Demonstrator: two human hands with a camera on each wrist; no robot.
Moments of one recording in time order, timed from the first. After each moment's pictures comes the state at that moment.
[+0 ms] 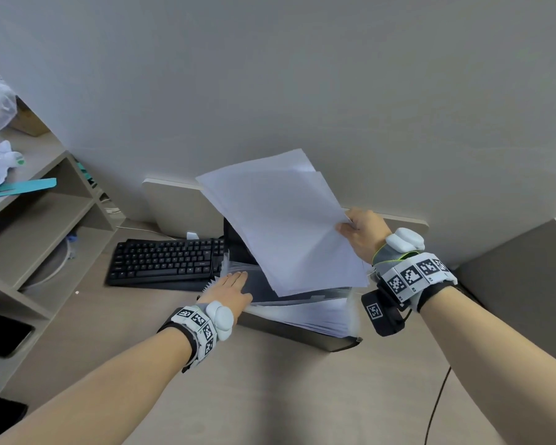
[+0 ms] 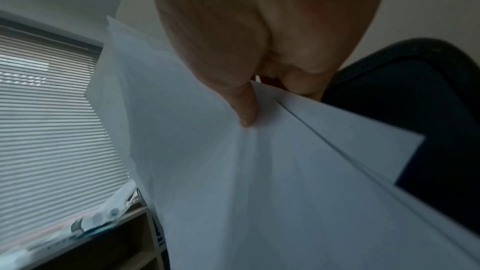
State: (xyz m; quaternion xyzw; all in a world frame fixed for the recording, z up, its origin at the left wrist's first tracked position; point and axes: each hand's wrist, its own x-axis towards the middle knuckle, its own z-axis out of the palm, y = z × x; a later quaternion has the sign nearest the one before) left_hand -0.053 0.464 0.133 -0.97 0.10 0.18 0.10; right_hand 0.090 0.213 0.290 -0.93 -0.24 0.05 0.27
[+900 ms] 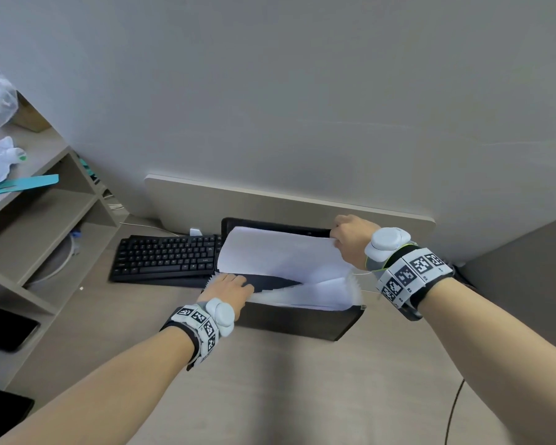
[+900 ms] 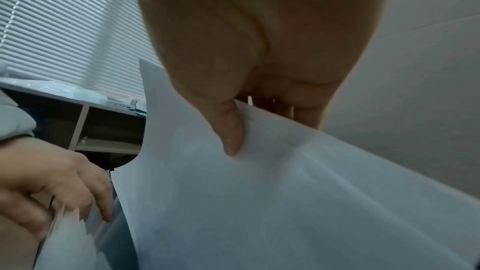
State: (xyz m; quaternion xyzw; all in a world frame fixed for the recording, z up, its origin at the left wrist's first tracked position) left_hand -0.053 0.470 0.129 -0.99 0.07 0.13 0.08; right_hand 0.095 0.233 0.281 -0.92 -0.35 0.14 -0.13
